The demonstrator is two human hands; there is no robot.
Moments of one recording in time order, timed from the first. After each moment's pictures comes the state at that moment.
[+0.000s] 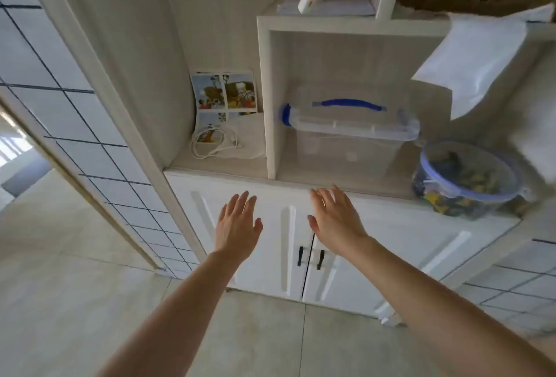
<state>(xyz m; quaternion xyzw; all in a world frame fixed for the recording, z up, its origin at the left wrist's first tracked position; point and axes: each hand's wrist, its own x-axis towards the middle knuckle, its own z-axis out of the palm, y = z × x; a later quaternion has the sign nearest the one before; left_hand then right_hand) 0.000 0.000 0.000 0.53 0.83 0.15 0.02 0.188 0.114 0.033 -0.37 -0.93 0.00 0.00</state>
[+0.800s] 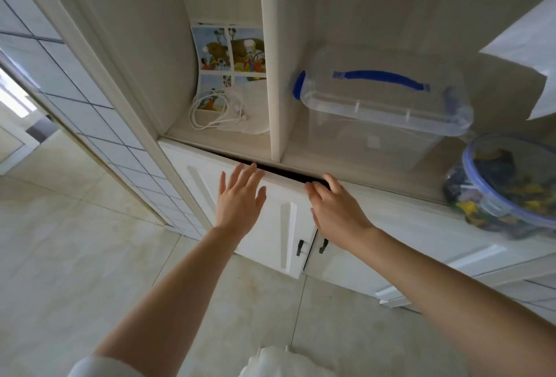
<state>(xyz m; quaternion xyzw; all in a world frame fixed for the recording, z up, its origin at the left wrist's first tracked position) -0.011 0.043 -0.022 0.51 0.85 0.17 0.00 0.174 0.156 0.006 -0.24 -0.97 0.01 0.01</state>
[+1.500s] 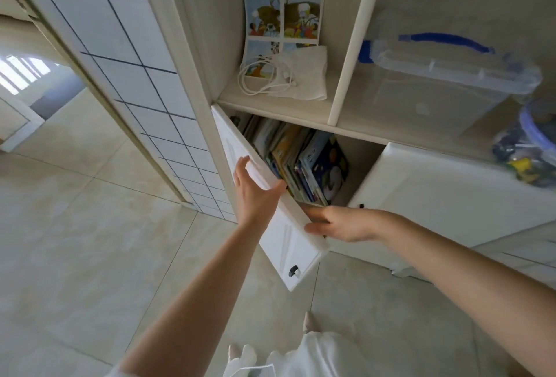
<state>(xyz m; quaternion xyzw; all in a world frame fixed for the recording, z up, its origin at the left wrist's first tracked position) -0.029 -0.066 -0.025 0.21 0.80 0.52 0.22 0.123 0.033 0.013 -0.23 -0.82 0.45 -0.27</state>
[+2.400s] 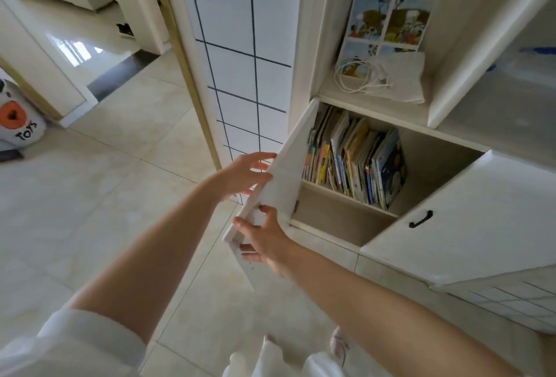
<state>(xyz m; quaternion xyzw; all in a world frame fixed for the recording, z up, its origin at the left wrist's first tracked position) -0.247 -0.231 0.013 0.32 0.74 0.38 0.47 -0.097 -0.242 -0.005 -0.41 -0.52 0.75 -0.03</state>
